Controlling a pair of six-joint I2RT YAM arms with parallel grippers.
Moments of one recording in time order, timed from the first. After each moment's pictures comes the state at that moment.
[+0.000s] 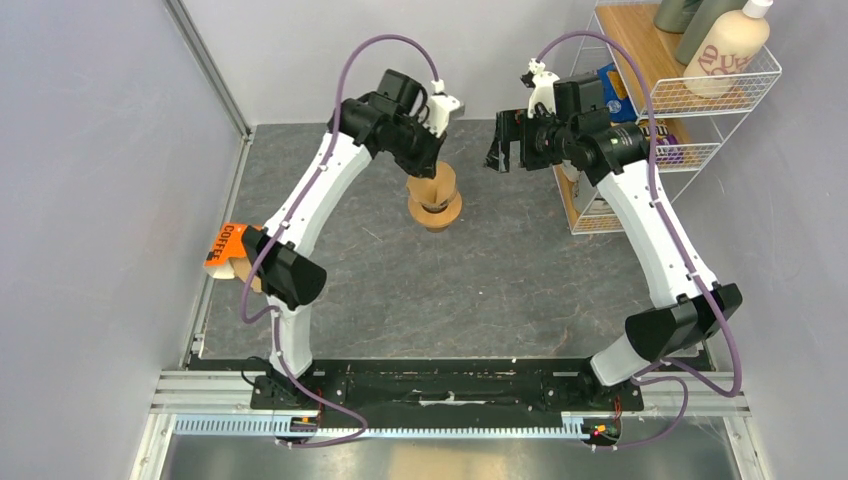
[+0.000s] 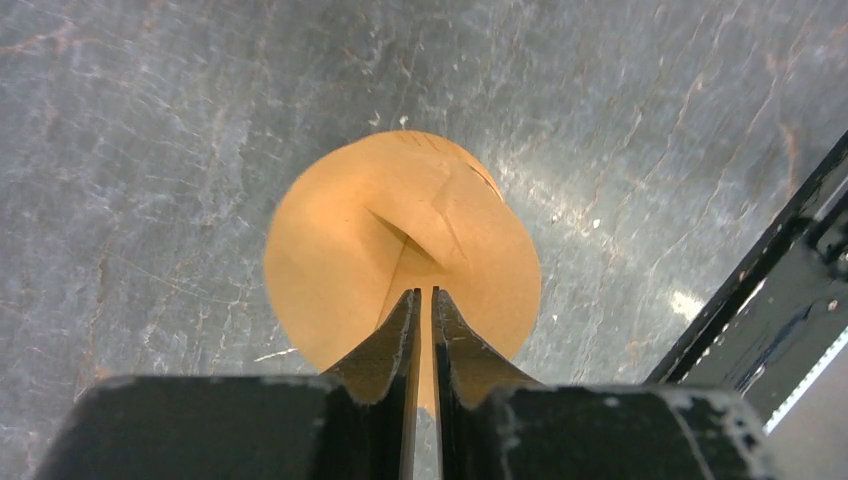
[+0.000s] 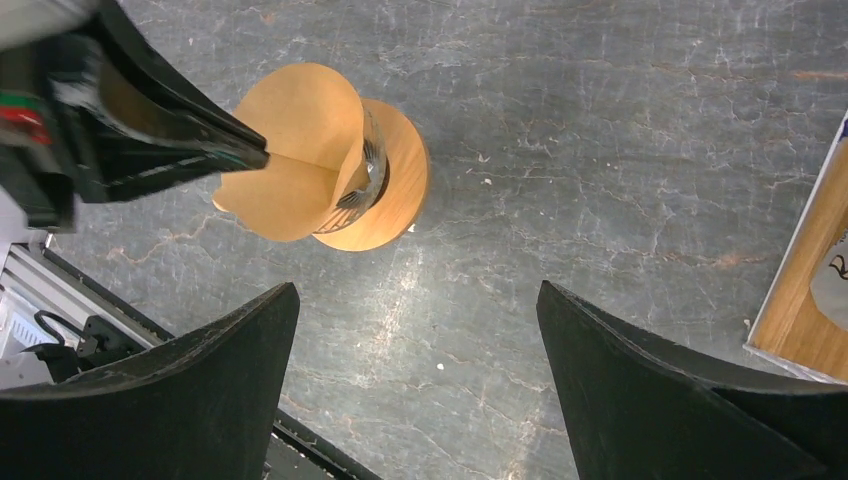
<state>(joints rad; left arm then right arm) -0.53 1.99 2.28 -1.16 0.33 0.22 0.34 1.57 1.84 -0.91 -0.27 0.18</state>
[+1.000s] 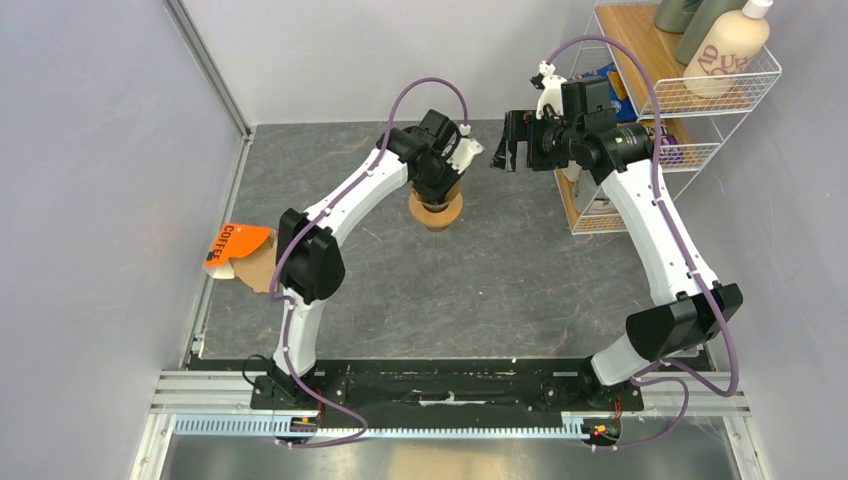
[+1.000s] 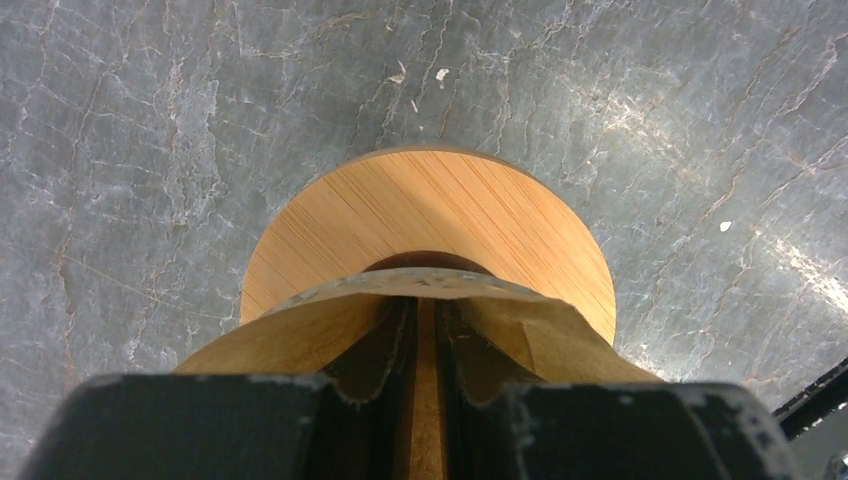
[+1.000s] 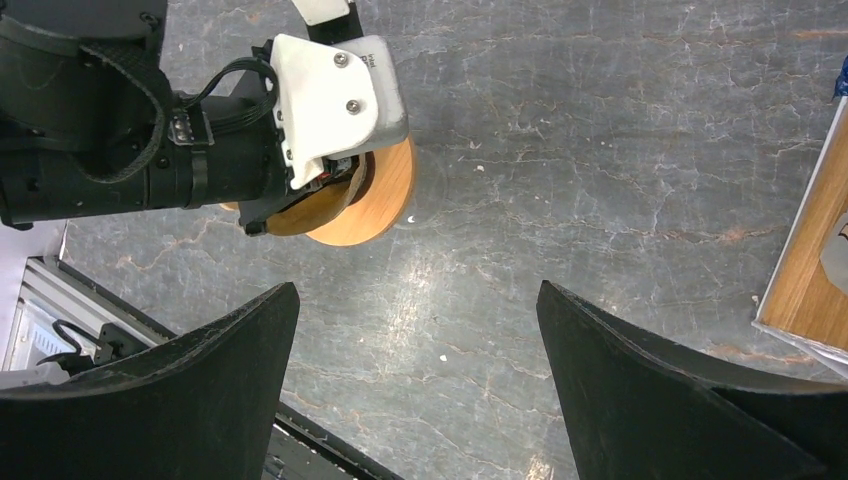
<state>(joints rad) -0.63 2.12 2.07 -1.01 0.13 0.28 0.29 1.56 1.81 -0.91 -0.29 0.21</state>
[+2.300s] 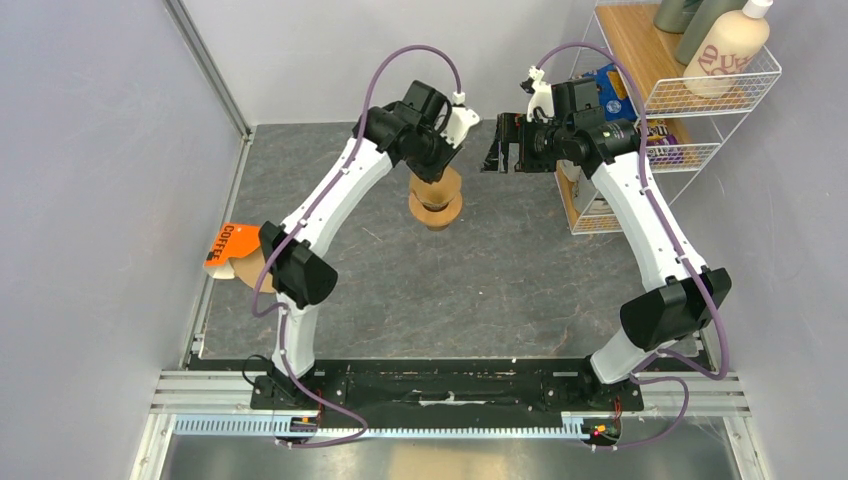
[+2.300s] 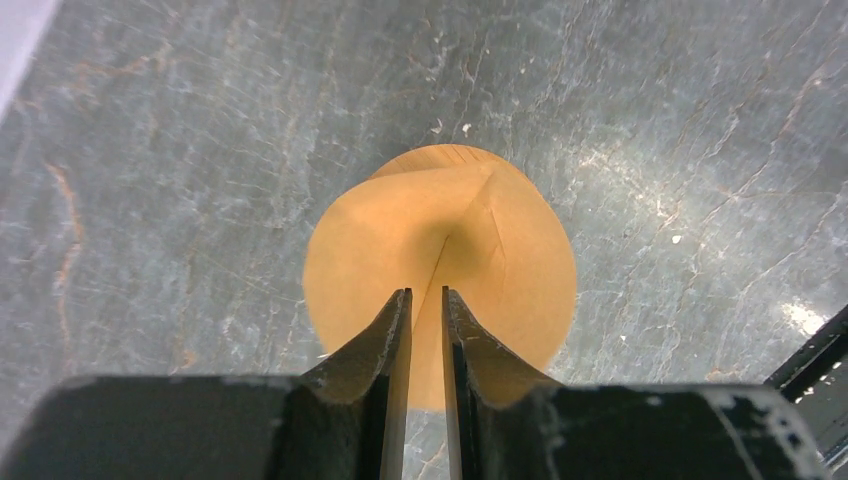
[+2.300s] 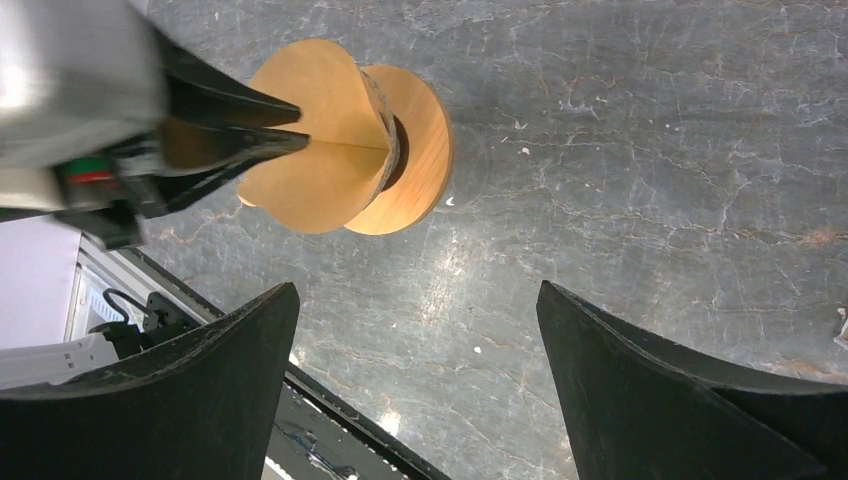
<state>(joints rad) -0.63 2.05 2.28 -1.13 0.11 0.29 0.28 1.62 1.81 -0.91 -0.39 0.24</state>
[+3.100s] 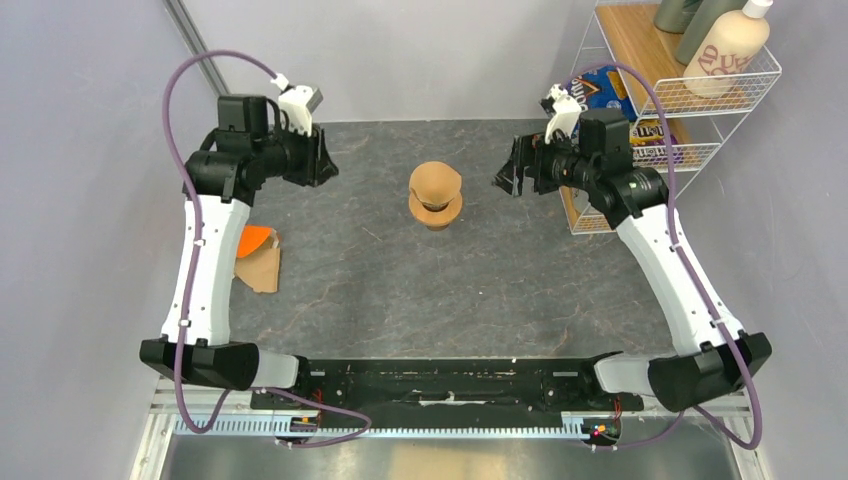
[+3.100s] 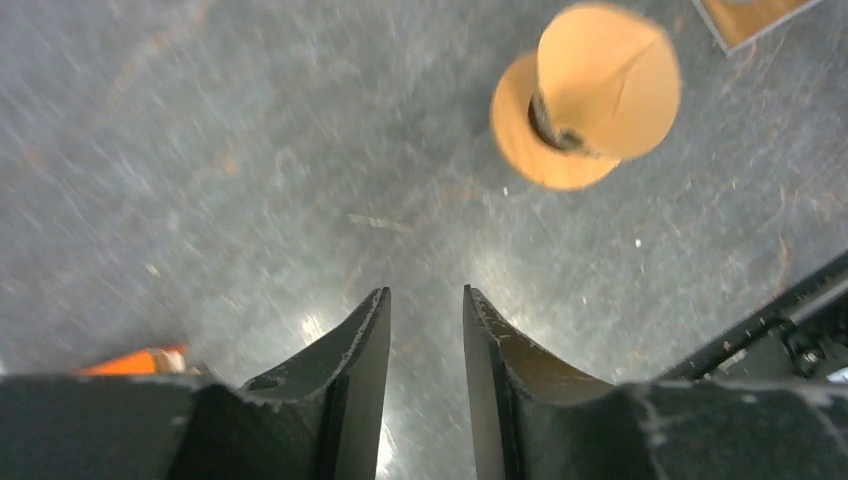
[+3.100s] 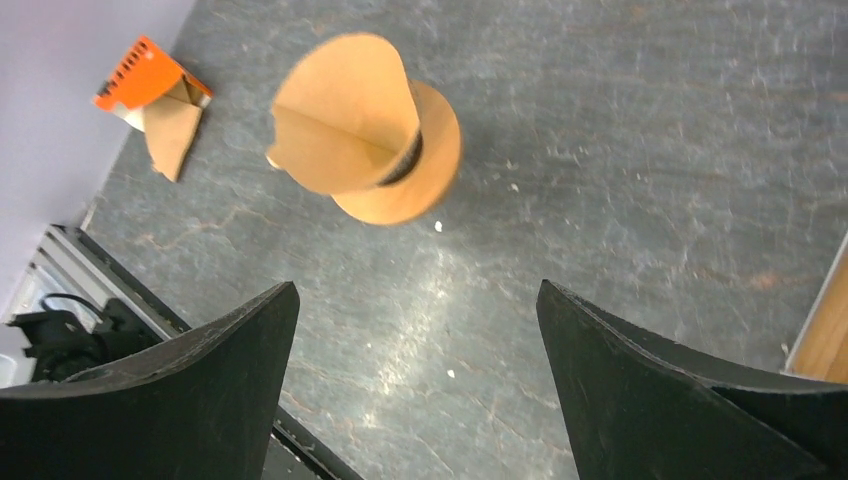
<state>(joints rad) -0.13 1.39 1.82 -1.03 0.38 0.12 0.28 1.33 1.51 -0.67 -0.40 0.18</state>
